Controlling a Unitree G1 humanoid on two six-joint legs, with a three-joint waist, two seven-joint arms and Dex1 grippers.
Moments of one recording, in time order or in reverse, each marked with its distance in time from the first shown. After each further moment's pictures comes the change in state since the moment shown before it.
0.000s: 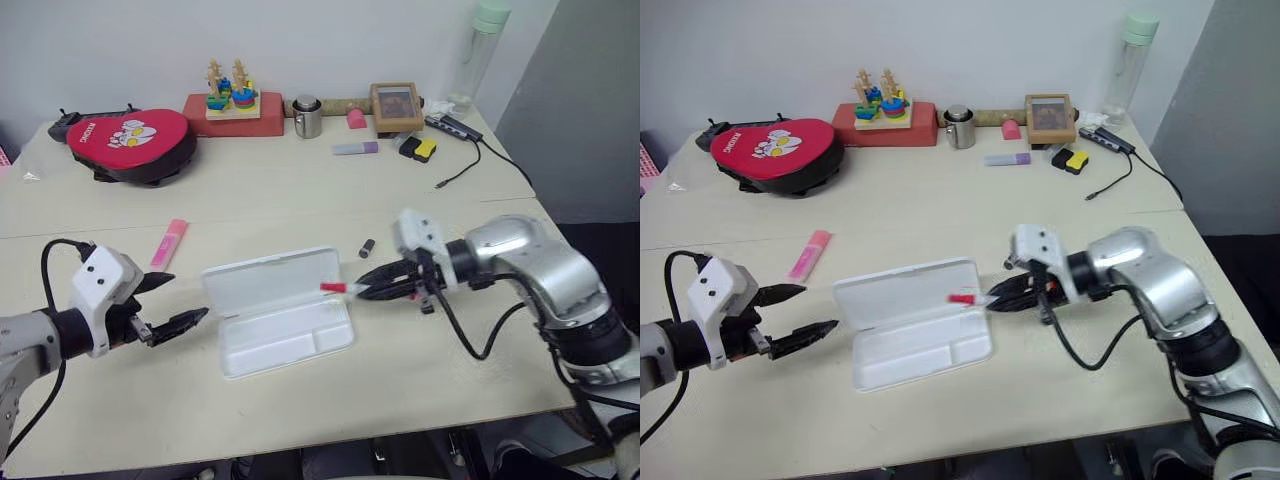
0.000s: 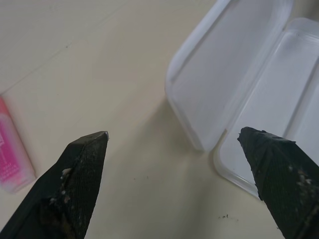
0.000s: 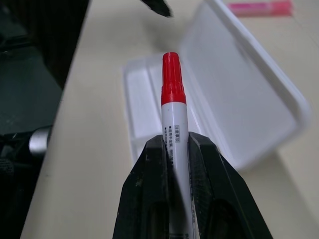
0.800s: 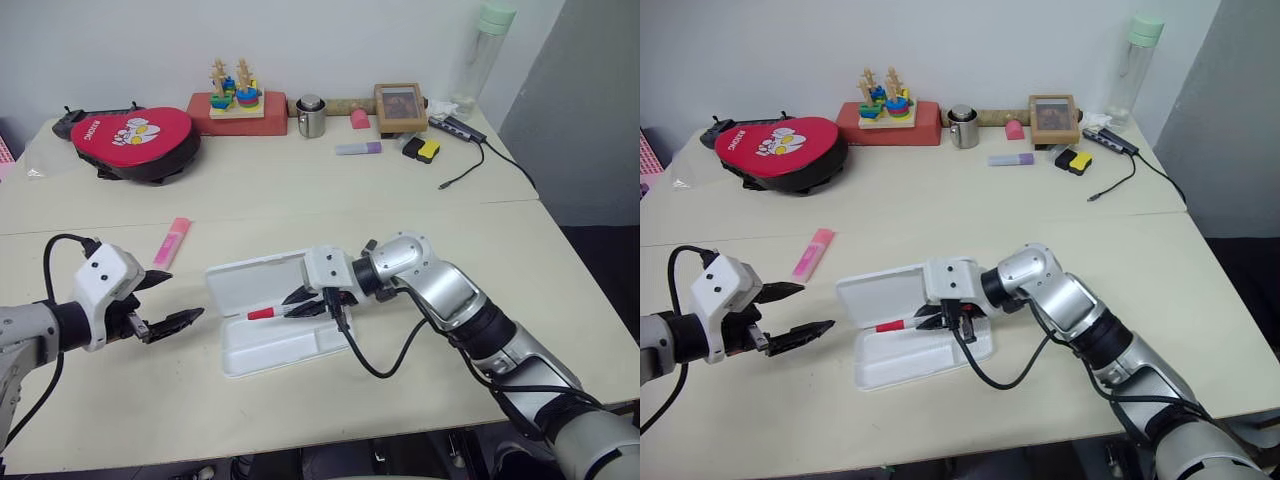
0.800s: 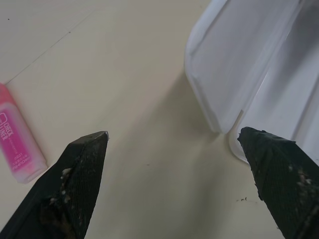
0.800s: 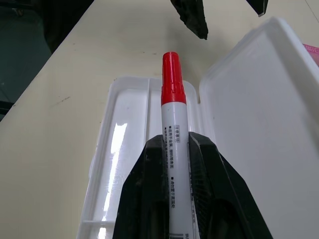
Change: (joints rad) left arm -0.039 0.032 -0.049 0.082 0.063 -0.045 -0.049; right arm -0.078 0.354 0.229 0.335 -0.296 -0.340 -0.068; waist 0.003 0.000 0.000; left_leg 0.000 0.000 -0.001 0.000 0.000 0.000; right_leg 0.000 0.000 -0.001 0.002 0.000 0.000
